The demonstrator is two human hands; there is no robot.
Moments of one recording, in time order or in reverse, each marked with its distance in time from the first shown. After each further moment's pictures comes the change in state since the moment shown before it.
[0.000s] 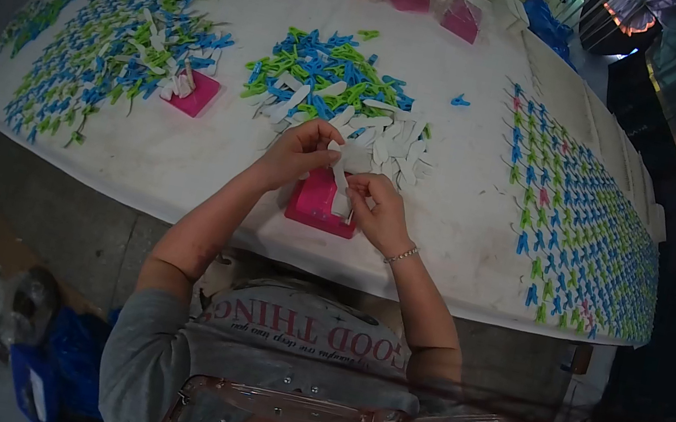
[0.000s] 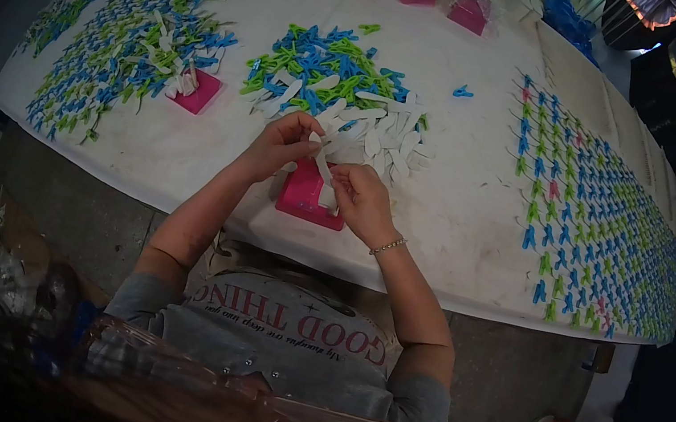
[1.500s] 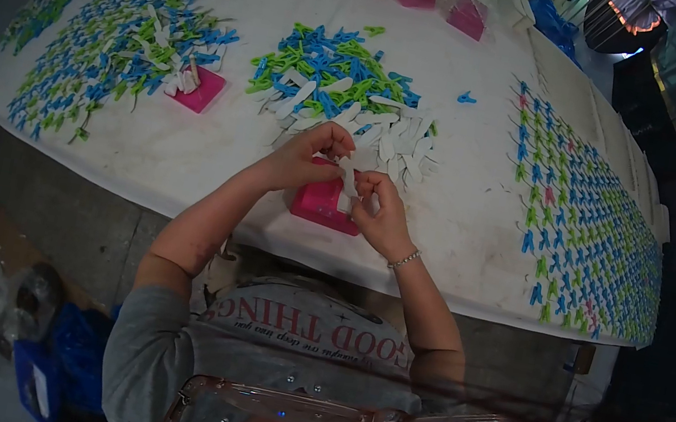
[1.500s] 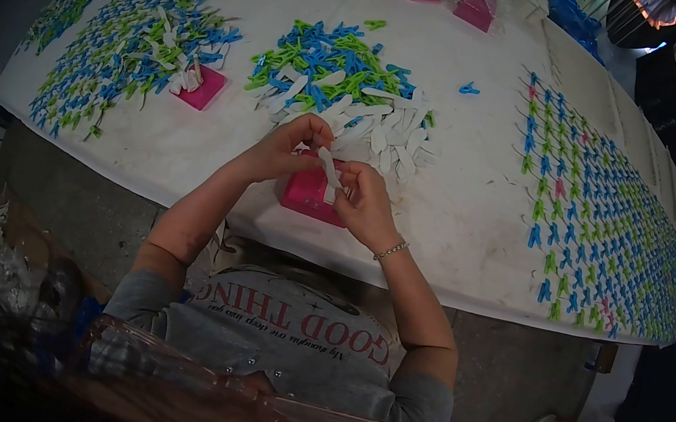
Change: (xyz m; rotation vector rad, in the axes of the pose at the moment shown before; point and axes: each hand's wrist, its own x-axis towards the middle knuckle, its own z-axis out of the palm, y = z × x) left_hand -0.007 0.017 0.003 0.219 -0.145 0.031; right_hand -0.008 -0.004 0.003 0.145 -0.050 0.084
